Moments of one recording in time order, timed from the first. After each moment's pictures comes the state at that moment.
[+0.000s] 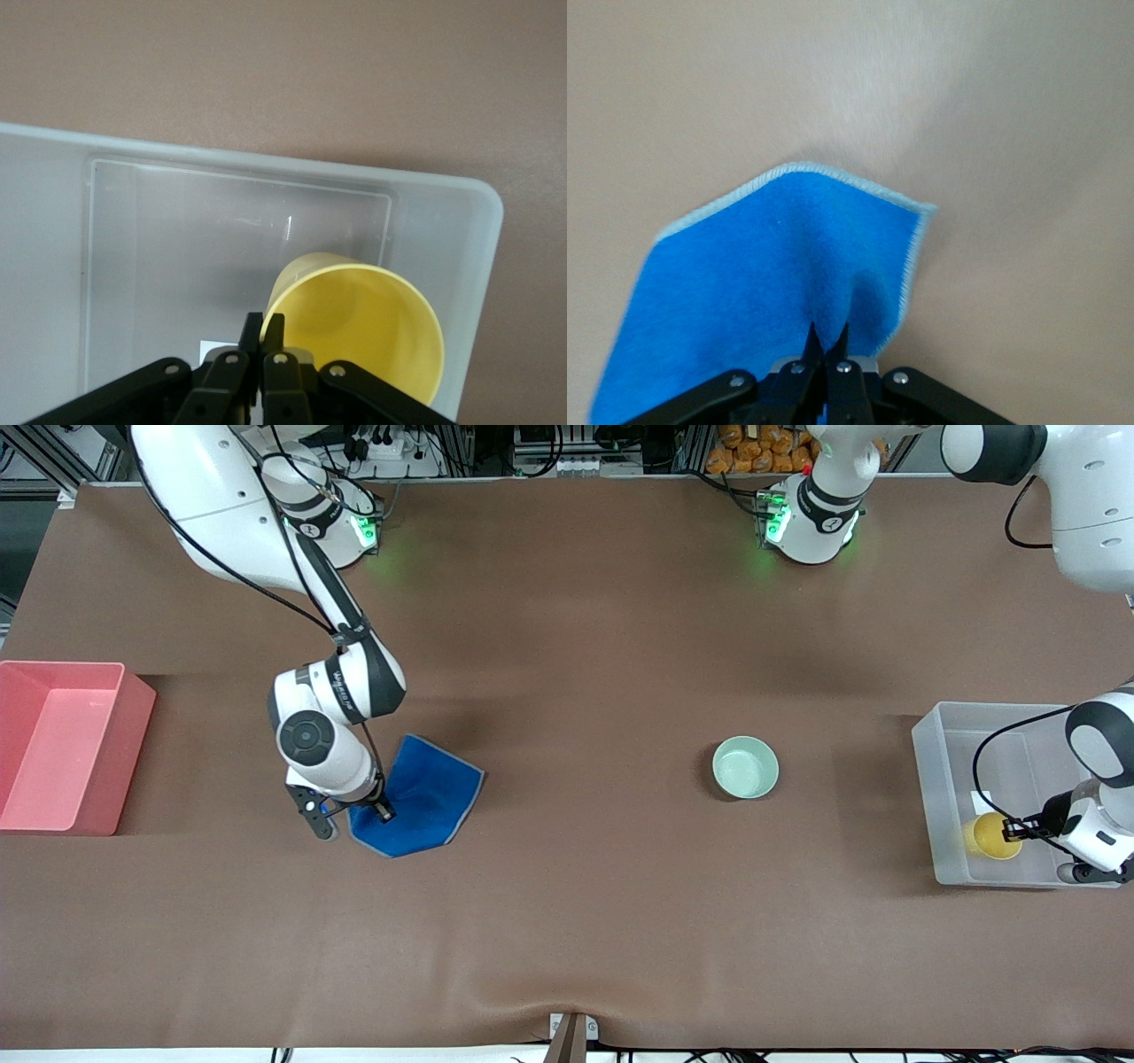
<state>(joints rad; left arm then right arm) 0.10 0.69 0.23 -1.50 -0.16 2.20 0.29 0.33 0.55 -0.04 -1.86 -0.07 2.42 1.27</state>
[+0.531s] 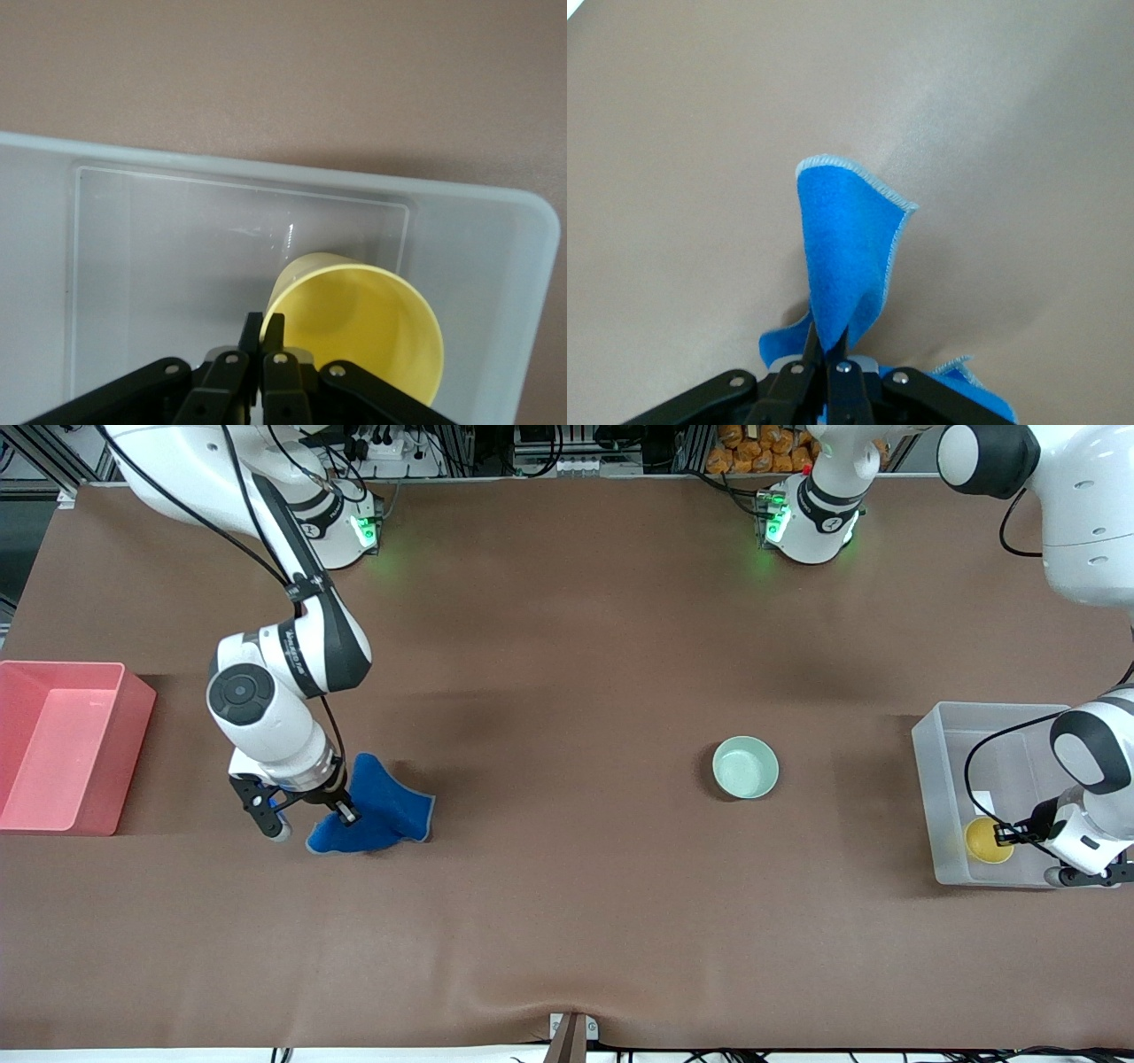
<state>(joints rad) 0.10 0.73 0.23 -1.50 -0.16 2.25 0.31 0.32 0.38 -0.05 -1.86 -0.08 2.36 1.11</state>
